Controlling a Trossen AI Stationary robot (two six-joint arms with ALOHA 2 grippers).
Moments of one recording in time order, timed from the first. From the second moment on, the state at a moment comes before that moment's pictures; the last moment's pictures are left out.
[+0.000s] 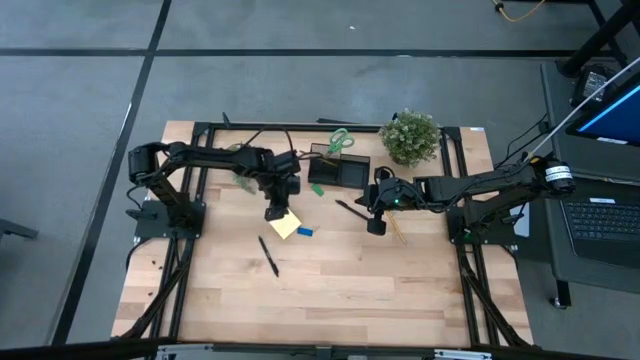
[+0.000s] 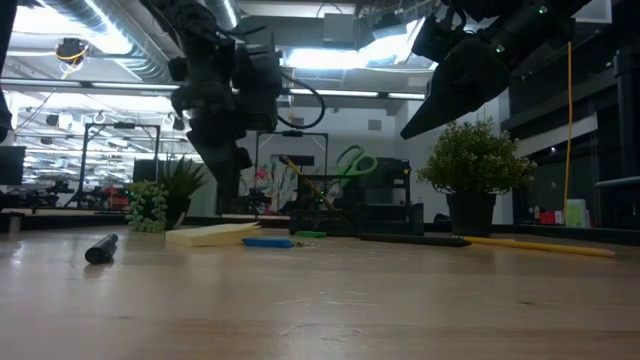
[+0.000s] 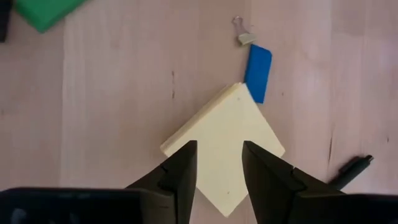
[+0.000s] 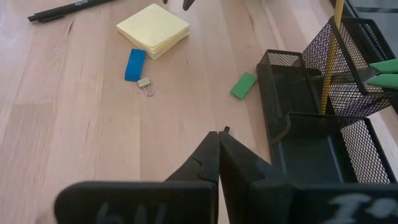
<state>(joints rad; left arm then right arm) 0.32 1.62 0.99 -0.64 0.38 0.16 0.02 1.29 0.74 -0.16 0.21 0.00</state>
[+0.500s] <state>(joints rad) 0.34 1.70 0.93 -0.57 0.38 0.08 0.02 1.29 0.74 -0.16 0.21 0.00</state>
